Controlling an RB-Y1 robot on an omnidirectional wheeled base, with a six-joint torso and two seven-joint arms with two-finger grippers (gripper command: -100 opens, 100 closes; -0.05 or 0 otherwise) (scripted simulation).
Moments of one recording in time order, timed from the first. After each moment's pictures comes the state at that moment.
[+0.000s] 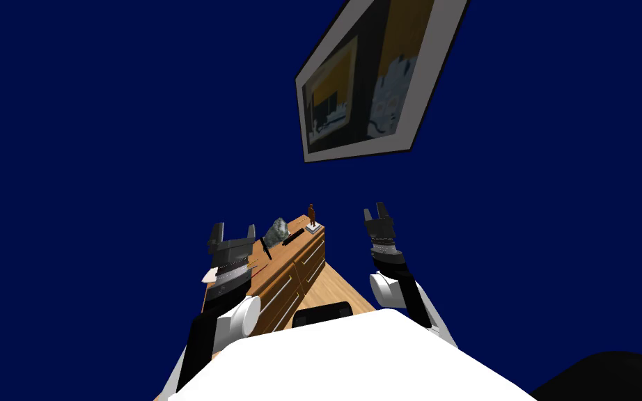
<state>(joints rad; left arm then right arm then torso) 0.48 -0.05 0.02 -2.28 0.12 -0.49 0.12 0.47 0.04 0.05 -2.36 0.08 -0.43 -0.07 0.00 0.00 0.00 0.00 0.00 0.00</state>
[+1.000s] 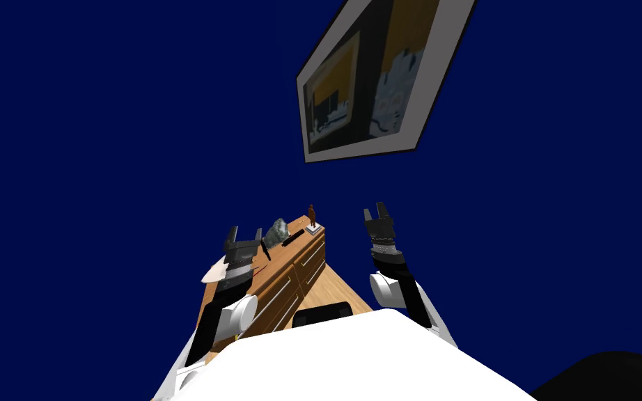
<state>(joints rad) 0.41 0.14 0.03 -2.08 0.25 -0.53 0.24 0.47 0.04 0.05 -2.36 0.08 -0.43 -0.07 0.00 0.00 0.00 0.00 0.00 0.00</state>
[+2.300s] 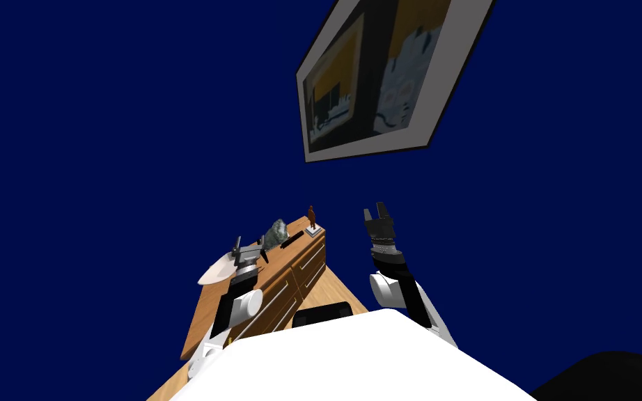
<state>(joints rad) 0.27 0.18 0.05 -1.72 0.49 -0.61 0.45 0.47 0.04 0.05 -2.36 0.08 -0.43 -0.07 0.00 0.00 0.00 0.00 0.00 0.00</state>
